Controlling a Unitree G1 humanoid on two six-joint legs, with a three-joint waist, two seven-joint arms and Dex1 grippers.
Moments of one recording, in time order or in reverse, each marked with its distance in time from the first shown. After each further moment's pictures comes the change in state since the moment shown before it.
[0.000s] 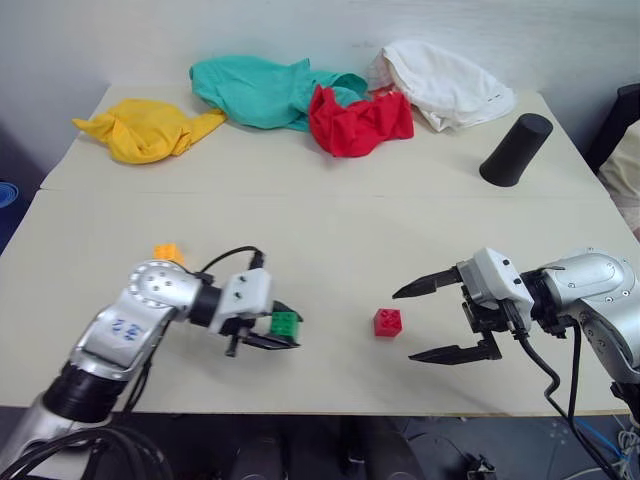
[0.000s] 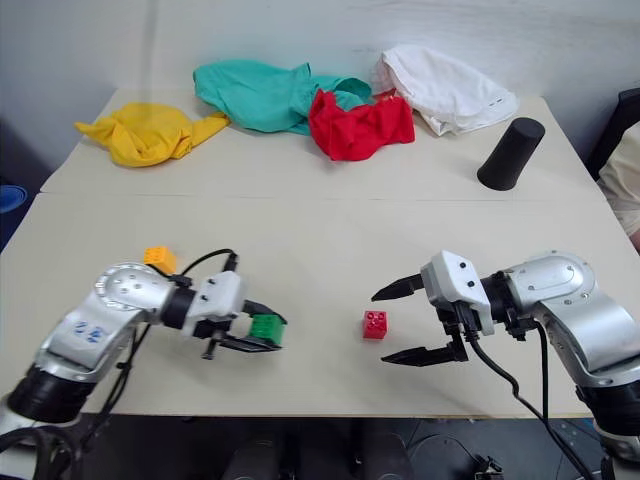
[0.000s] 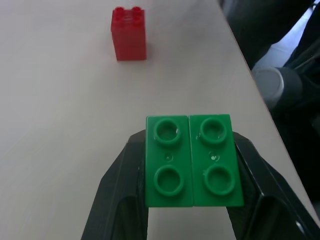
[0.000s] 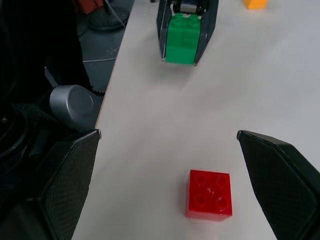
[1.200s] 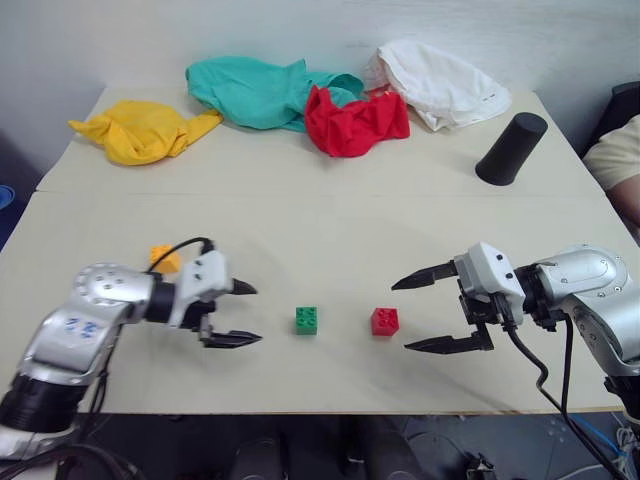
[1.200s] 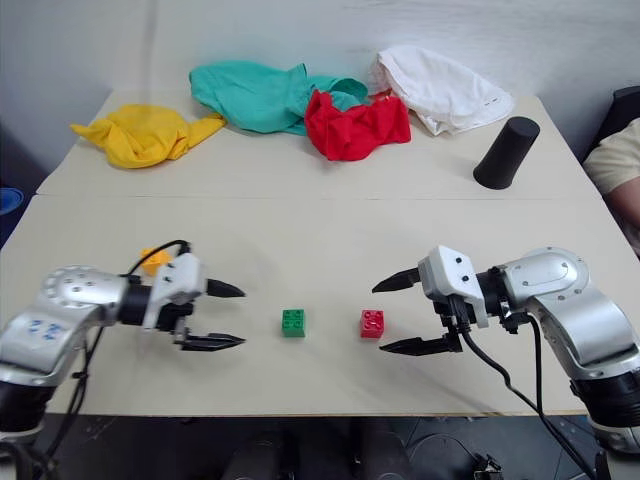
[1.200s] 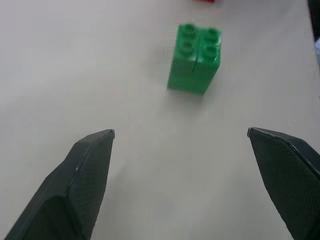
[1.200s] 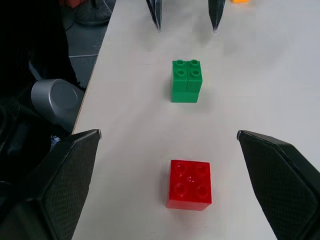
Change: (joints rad) left arm 0.278 0.205 0.386 -0.041 -0.065 0.173 0.046; right arm -0.106 0.046 0.066 0.109 -0.035 -0.049 0.011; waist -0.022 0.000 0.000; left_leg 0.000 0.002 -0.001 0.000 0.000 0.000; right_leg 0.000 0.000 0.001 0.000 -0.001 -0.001
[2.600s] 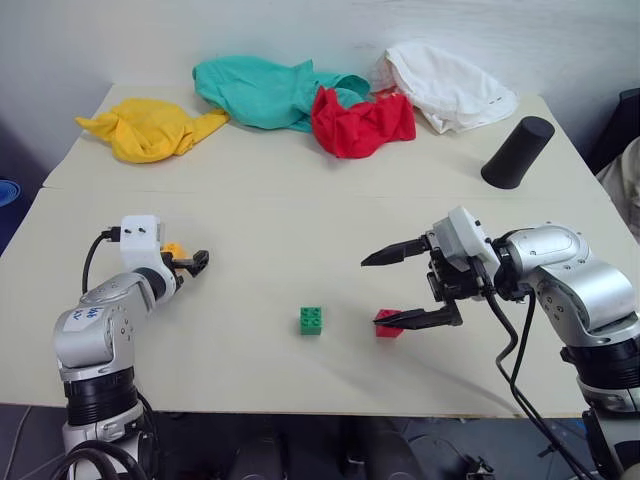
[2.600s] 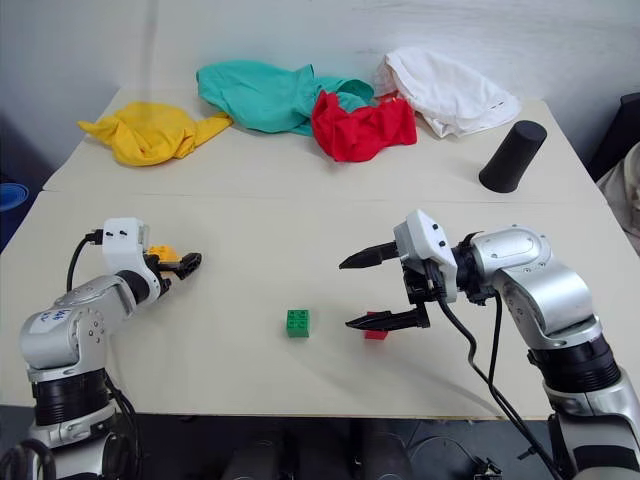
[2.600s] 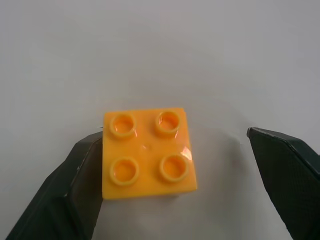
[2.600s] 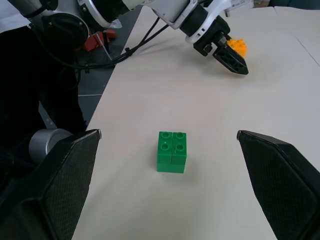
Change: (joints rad) left arm -0.201 -0.476 0.261 0.113 0.067 0.515 1.035; right arm -0.132 0.138 0.032 0.034 0.051 0.095 -0.032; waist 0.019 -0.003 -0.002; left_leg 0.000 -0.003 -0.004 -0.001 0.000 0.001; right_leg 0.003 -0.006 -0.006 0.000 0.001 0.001
